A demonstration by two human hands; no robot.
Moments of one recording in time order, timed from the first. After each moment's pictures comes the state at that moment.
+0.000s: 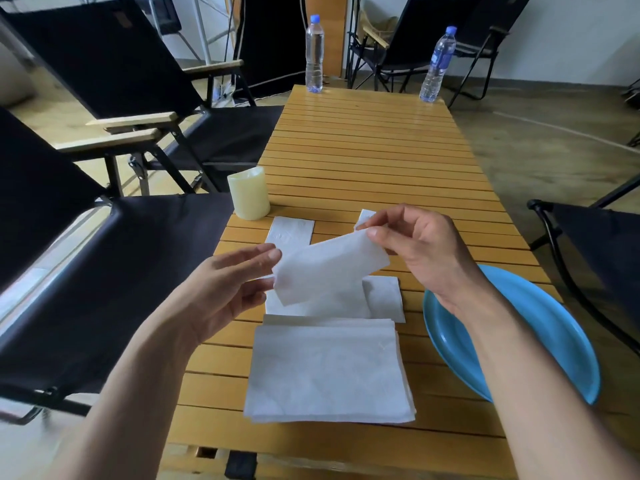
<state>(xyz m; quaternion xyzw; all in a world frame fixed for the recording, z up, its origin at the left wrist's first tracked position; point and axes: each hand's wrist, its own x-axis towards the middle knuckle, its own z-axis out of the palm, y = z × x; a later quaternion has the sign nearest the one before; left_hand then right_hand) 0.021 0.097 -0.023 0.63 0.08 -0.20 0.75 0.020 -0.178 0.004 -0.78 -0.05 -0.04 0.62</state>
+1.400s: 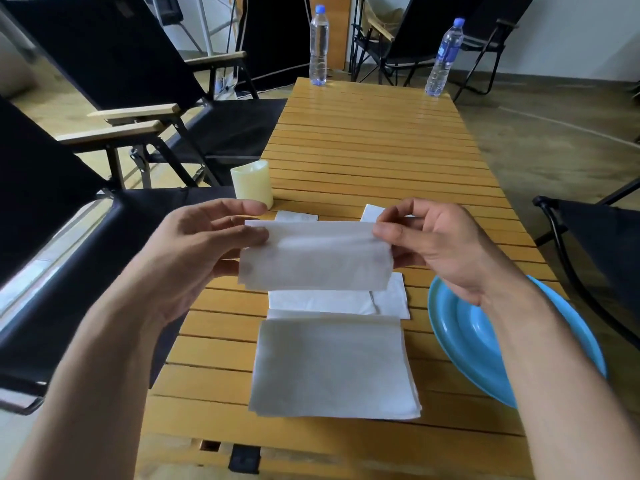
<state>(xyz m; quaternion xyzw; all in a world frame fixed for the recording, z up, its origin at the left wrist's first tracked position) 0.013 0.109 0.029 0.68 -0.02 -0.09 0.73 0.013 -0.181 0.025 -0.70 -0.06 0.07 0.70</state>
